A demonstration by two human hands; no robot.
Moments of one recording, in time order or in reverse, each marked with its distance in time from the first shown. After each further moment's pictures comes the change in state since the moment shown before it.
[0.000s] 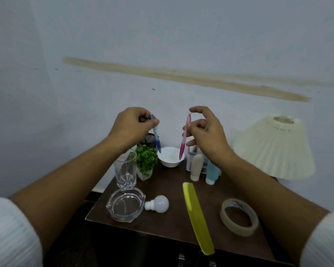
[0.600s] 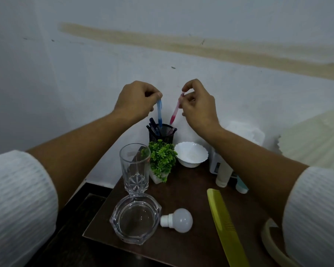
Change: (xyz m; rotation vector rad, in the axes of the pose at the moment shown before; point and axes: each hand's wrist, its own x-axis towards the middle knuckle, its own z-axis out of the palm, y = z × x) left_hand 0.104 -0.088 0.006 0.156 0.075 0.055; right_hand 0.109 0.063 0.098 -0.202 0.030 -0.177
